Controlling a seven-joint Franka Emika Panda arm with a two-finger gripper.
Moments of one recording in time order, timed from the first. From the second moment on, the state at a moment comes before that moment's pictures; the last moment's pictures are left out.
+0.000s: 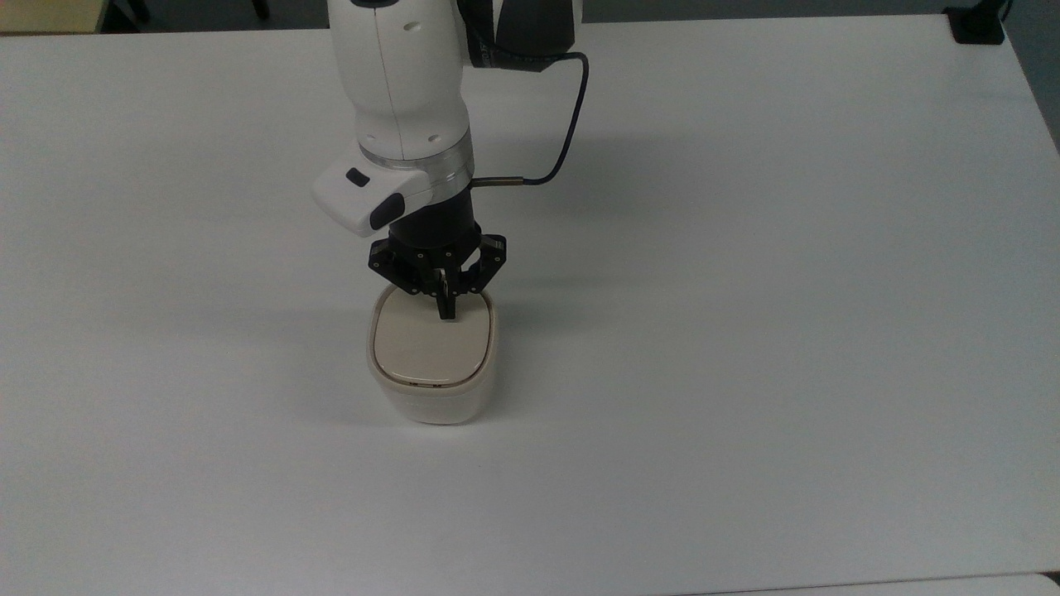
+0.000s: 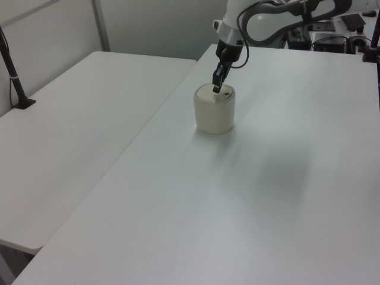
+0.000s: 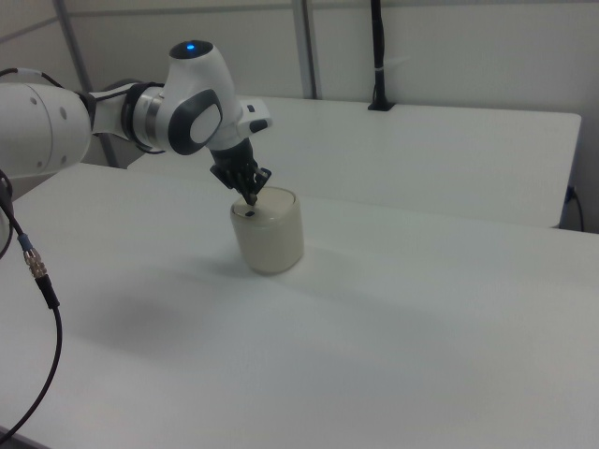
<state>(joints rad) 0.13 0.43 -0.11 -1.52 0.12 2.23 -0.07</state>
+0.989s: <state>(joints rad) 0.13 0.36 -0.13 -1.53 0.08 2.11 -0.07</state>
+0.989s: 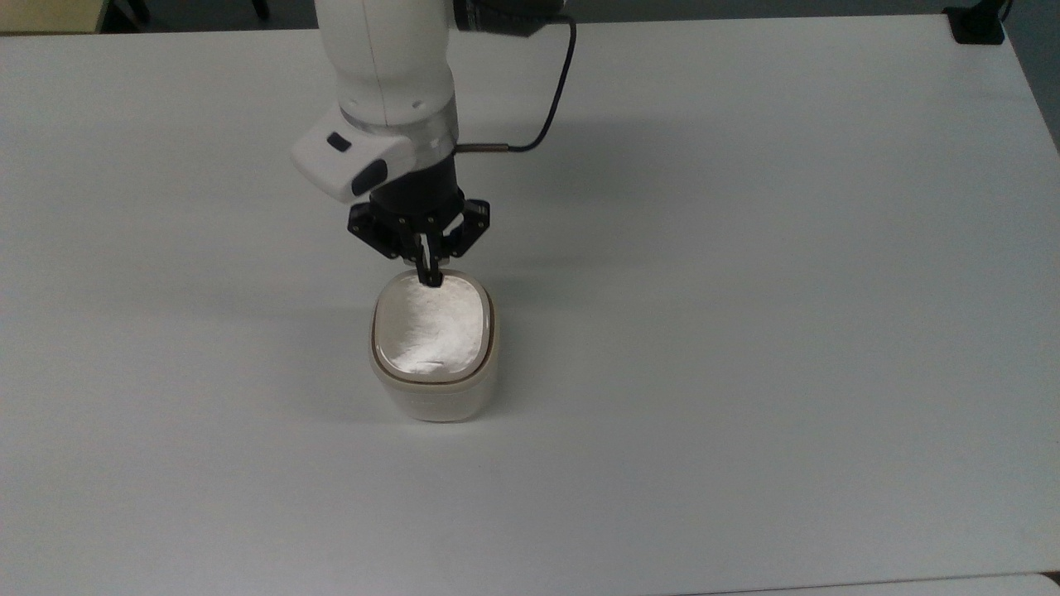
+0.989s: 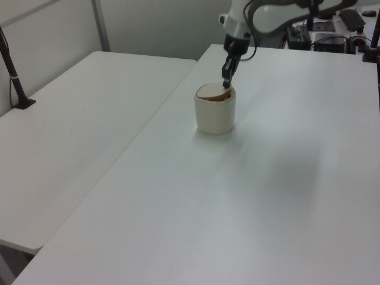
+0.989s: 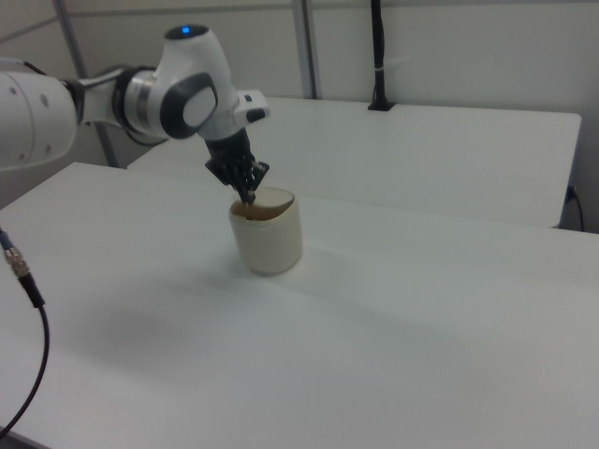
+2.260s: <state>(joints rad) 0.02 -0.04 -0.14 -1.65 0.00 1.69 -0.09</state>
